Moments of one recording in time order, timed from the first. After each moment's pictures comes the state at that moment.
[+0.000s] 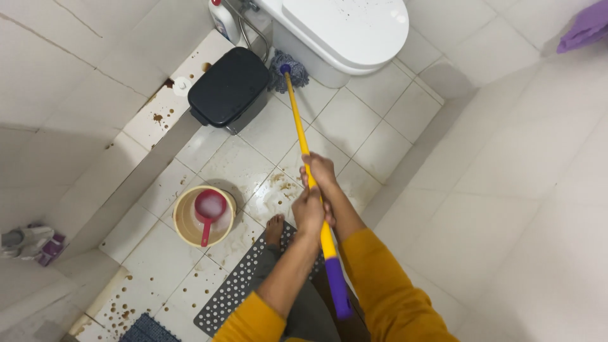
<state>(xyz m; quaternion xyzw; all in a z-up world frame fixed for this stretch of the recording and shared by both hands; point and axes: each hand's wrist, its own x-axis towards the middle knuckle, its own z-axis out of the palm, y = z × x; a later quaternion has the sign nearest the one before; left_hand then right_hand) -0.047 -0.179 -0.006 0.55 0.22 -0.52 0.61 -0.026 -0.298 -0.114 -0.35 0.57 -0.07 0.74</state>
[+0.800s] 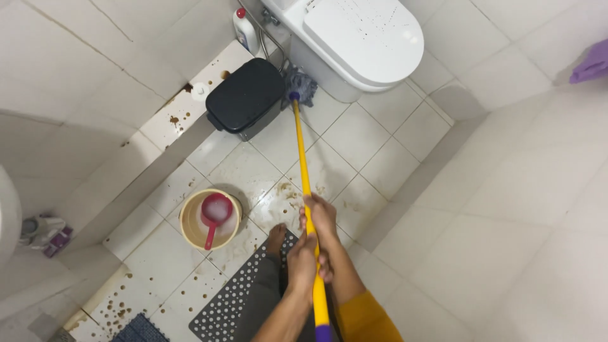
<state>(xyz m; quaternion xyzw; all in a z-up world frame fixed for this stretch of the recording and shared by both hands) -0.050 -0.106 0.066 0.47 0.29 -0.56 0.61 -0.051 -0.212 -0.055 -0.32 0.57 -0.10 0.75</state>
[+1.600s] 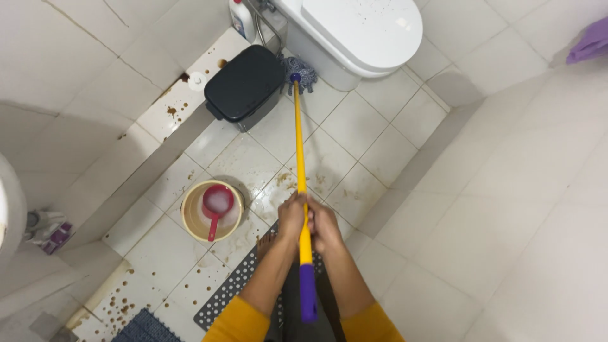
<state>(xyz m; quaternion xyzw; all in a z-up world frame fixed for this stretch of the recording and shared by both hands) 0.008 -0.117 -0.029 0.60 0.16 -0.52 0.58 -0.072 -0.163 -0.046 -0.19 0.53 -0.12 0.82</state>
